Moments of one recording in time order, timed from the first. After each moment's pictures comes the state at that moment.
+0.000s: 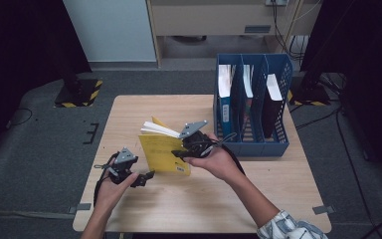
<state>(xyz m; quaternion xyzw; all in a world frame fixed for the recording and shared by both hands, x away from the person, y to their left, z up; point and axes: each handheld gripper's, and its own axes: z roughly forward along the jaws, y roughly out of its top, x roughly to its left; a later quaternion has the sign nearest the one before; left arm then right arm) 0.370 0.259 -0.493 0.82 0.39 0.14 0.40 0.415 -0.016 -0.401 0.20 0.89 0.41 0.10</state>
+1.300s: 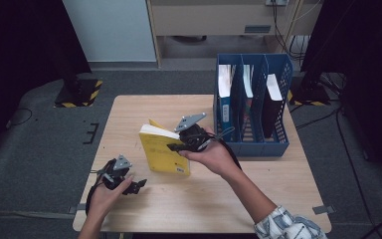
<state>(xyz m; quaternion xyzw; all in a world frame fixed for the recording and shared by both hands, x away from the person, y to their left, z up) 0.360 0.274 -0.507 0.84 0.40 0.16 0.32 0.420 -0.008 -0.380 0.19 0.88 0.43 0.09</state>
